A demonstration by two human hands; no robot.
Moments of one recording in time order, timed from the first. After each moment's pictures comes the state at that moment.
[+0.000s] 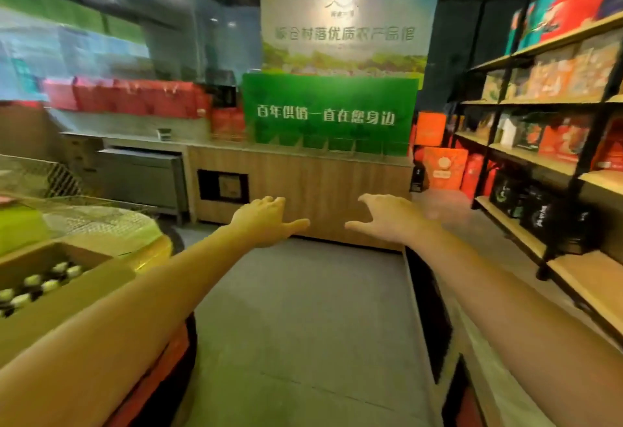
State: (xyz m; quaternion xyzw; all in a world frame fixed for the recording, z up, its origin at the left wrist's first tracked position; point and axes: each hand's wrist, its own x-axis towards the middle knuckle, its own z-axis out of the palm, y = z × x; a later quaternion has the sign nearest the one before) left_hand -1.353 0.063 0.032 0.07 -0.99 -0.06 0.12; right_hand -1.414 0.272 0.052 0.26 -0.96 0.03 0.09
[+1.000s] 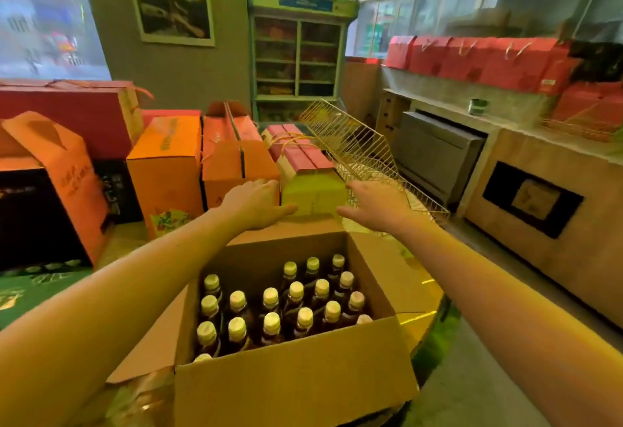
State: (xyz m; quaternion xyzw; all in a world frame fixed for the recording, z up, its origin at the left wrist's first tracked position) left_hand -1.285 -0.546 -0.031 0.55 -0.83 -0.04 0.07; right_hand -1.490 -0.502 -0.030 0.70 -0.71 0.06 0.05
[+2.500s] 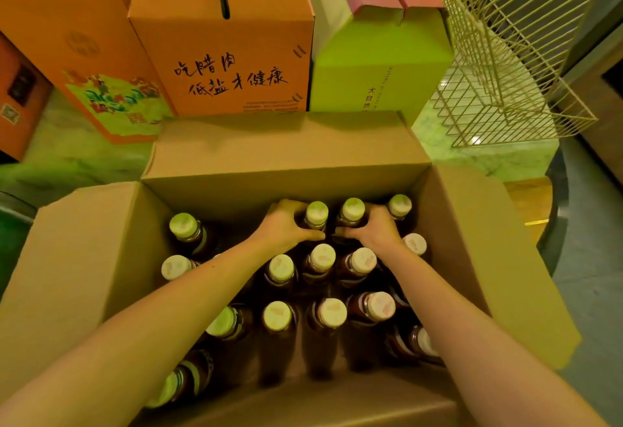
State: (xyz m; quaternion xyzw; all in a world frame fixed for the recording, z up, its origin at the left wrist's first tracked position) left_hand -1.323 -0.676 -0.327 0.55 -0.68 -0.46 0.15; right_hand -1.501 -0.652 -0.336 0.51 -0.73 0.23 -0.40
